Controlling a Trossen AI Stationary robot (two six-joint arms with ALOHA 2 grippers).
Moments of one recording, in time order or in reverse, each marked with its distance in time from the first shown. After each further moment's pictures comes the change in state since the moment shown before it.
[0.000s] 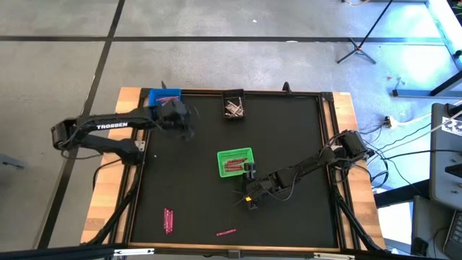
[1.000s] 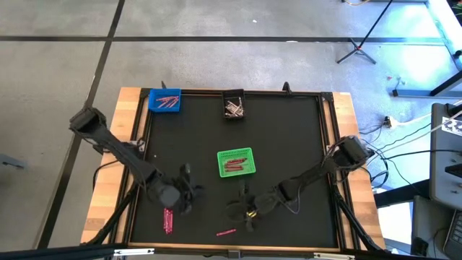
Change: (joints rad) left arm -1.083 0.270 0.000 0.439 -0.321 -0.499; right arm 0.124 0.030 0.006 0.407 -0.122 0.186
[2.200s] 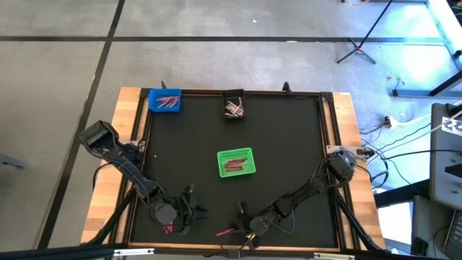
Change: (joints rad) left arm -0.150 0.277 0.000 0.435 0.008 -0.050; right arm 0.114 0.249 0.162 -0.073 0.004 -0.074
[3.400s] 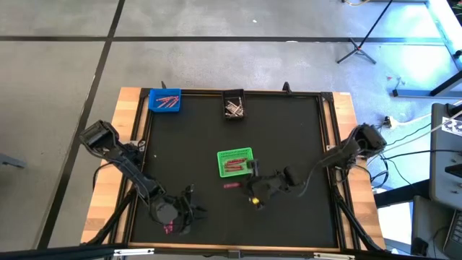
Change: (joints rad) left arm 0.009 0.000 0.000 -0.009 0.021 0.004; right arm -0.183 -0.481 -0.003 -0.691 0.138 -0.196
